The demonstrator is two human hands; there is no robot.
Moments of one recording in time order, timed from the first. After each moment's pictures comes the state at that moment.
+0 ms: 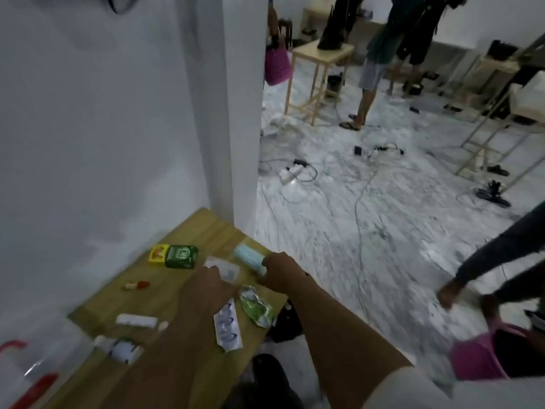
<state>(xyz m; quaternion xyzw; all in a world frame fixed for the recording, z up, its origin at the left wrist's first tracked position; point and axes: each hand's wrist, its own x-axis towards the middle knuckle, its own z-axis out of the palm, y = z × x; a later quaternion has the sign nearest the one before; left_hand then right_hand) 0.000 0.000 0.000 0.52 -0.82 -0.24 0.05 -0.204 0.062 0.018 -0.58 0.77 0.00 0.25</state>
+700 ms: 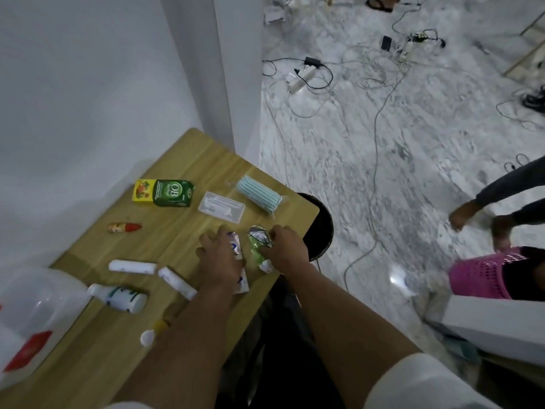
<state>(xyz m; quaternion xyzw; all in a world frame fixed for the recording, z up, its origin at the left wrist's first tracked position) -0.021 0.023 -0.099 0.63 -0.72 -0.28 -0.08 -0.172 0.077 -0.109 -0.41 0.85 -0.09 0.33</state>
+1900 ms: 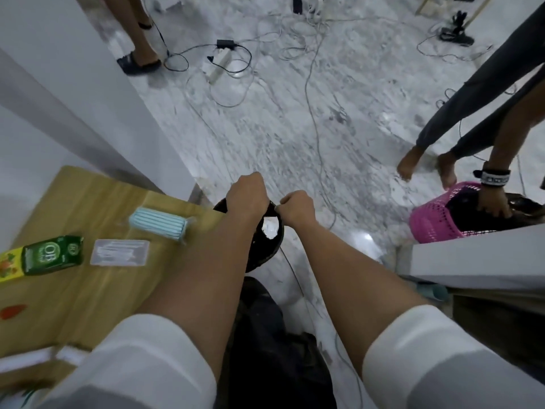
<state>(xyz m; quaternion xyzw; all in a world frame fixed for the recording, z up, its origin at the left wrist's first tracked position) -0.327 0.024 -0.067 0.39 -0.88 -0.24 -0.11 -0.399 0.126 -0.113 -0.11 0.89 -0.27 0.35</state>
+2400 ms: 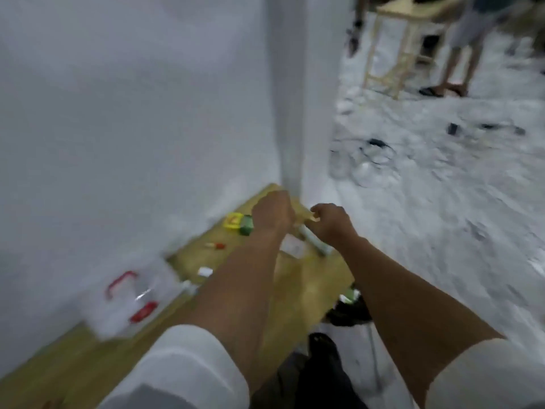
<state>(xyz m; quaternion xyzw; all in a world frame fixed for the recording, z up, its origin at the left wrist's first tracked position) -0.044 -0.048 0.098 0.59 -0.79 -0.15 0.04 -0.184 0.011 0.053 -0.53 0.78 -0.20 0.27</state>
